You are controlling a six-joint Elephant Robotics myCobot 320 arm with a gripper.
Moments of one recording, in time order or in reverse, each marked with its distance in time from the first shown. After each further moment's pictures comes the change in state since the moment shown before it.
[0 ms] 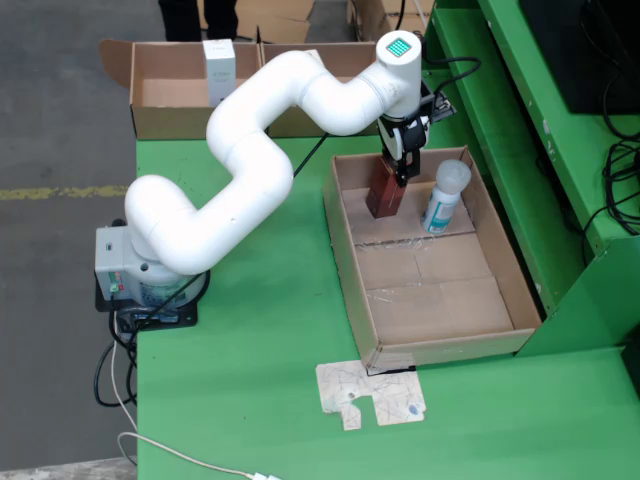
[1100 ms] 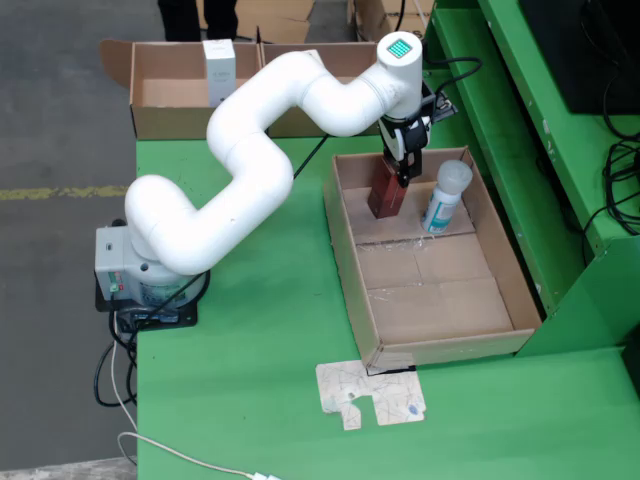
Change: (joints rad) arm -0.012 0.002 0.000 0.011 0.003 -0.020
